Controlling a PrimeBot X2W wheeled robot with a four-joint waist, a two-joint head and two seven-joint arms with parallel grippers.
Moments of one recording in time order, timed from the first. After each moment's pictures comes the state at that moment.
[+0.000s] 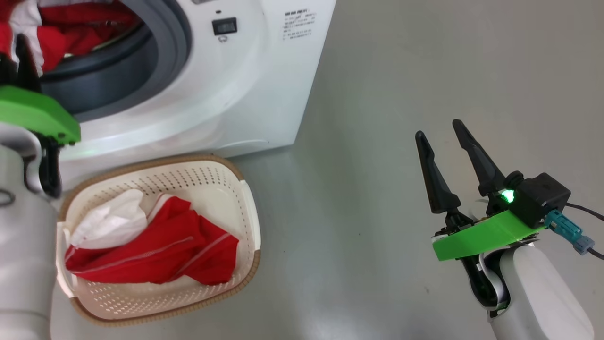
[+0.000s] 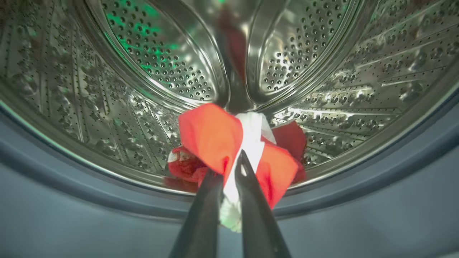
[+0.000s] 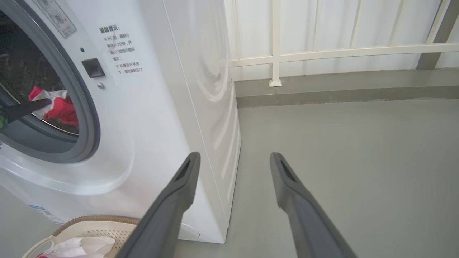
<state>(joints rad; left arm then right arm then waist) -1.06 0.24 0.00 1.05 -0.32 -0.05 -0.25 -0.33 -0.07 0.14 0.20 0.35 0.12 -0.26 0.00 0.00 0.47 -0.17</state>
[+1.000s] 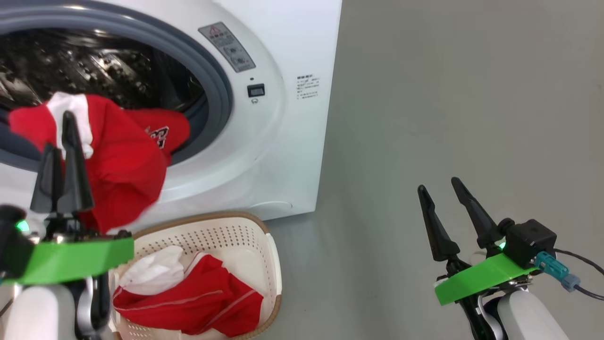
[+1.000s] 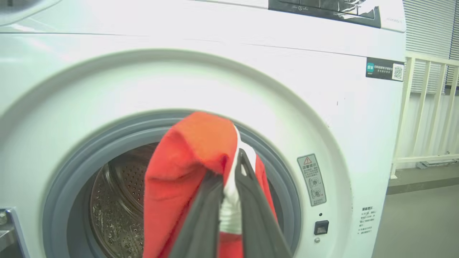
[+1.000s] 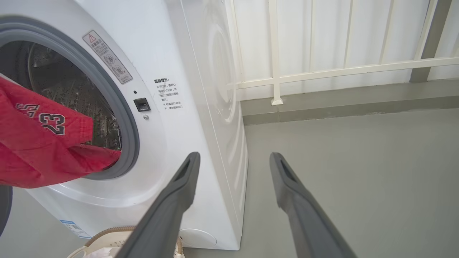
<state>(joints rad) -0.36 0.13 0.09 0.03 -0.22 -0.03 -0.25 -0.19 -0.06 0.13 0.25 0.37 0.12 -0.26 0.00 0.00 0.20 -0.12</state>
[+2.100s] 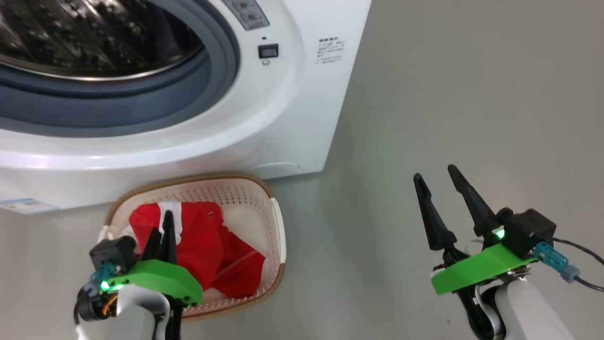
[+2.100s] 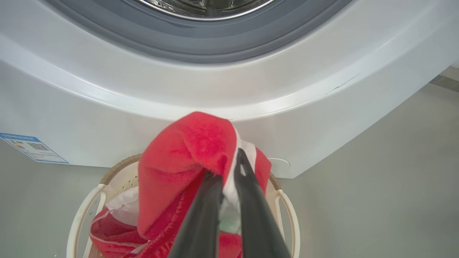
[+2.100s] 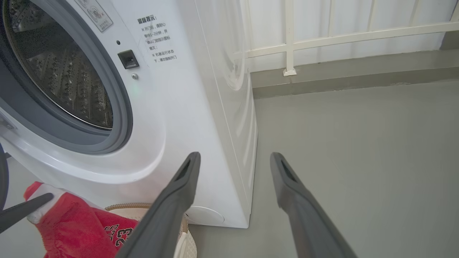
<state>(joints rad) -0.38 0.04 -0.08 0.62 -0.39 0.03 -0.25 -0.22 -0.06 0.14 0.24 0.37 0.12 -0.26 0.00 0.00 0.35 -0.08</state>
